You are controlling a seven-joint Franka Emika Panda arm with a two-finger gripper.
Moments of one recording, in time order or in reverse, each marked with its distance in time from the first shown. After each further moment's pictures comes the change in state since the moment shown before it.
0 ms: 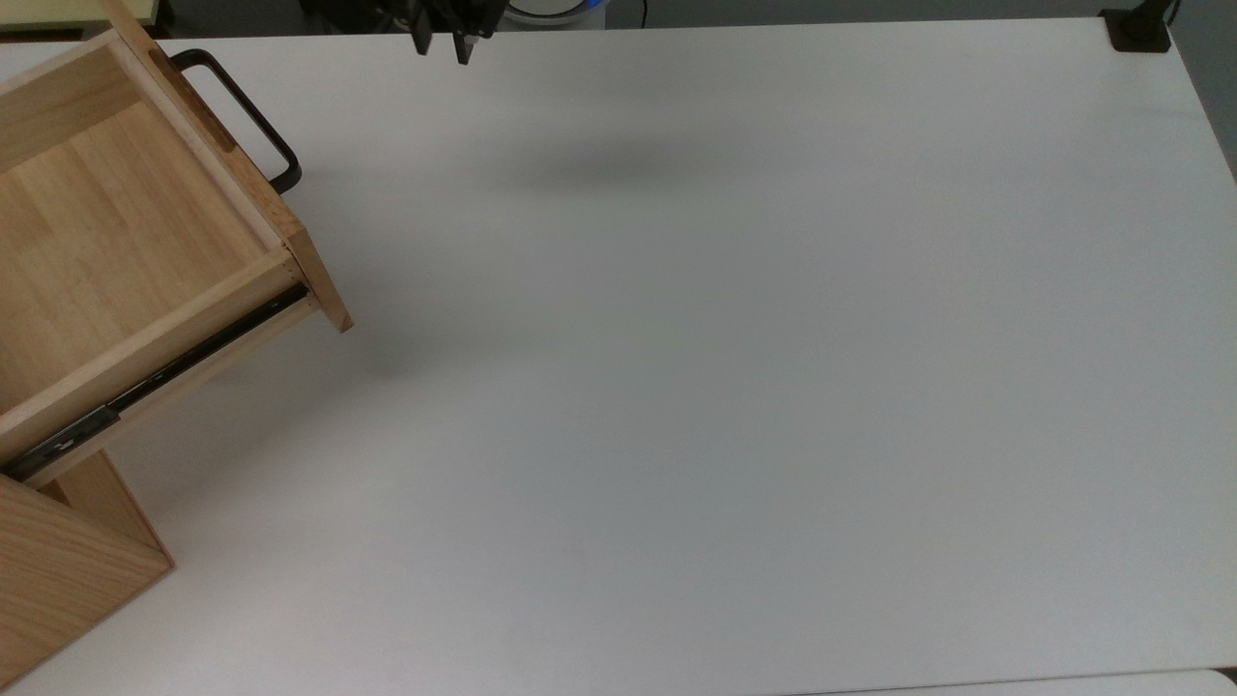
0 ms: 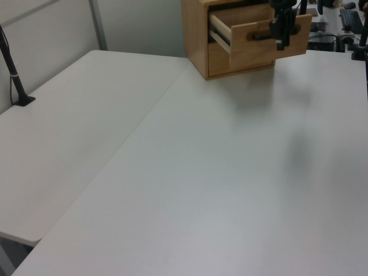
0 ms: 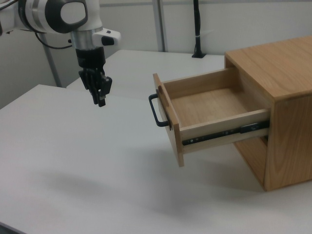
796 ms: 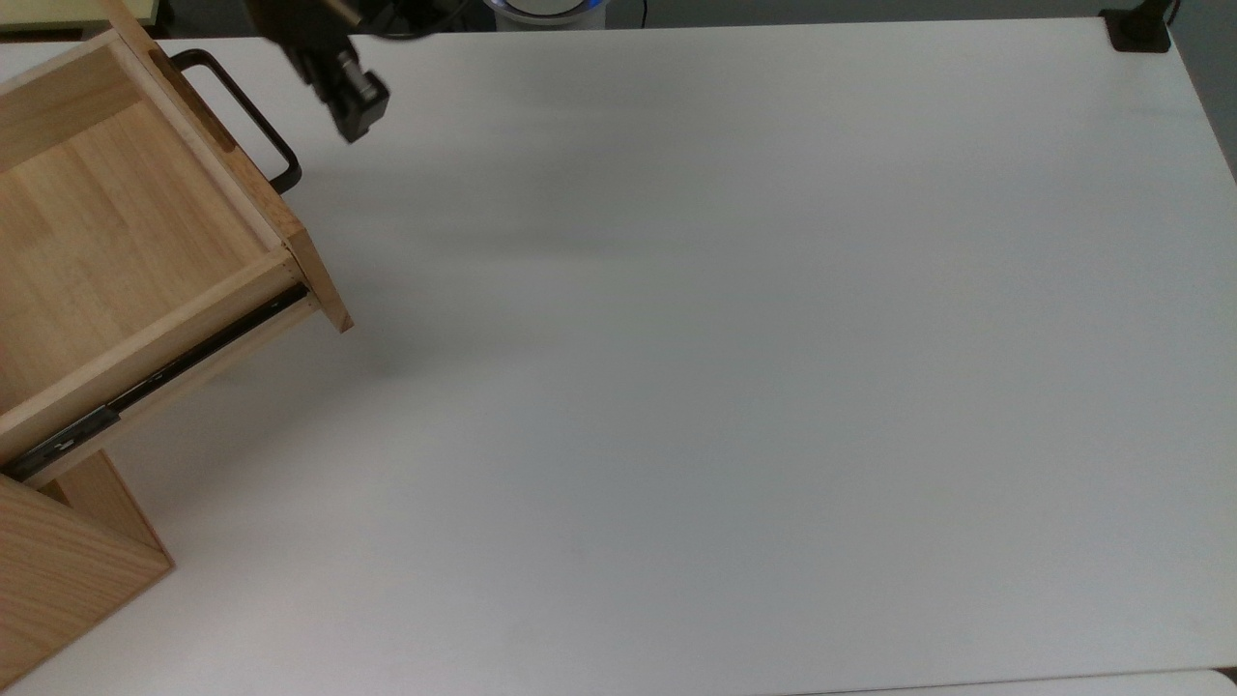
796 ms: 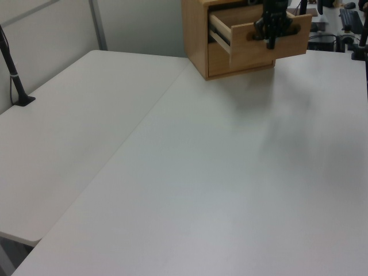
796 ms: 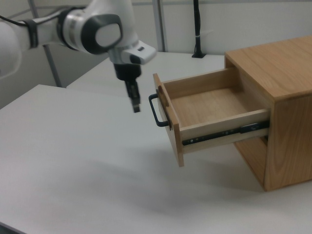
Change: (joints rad) arm -0.003 0.097 -0.147 -0.007 0.047 0.228 0.393
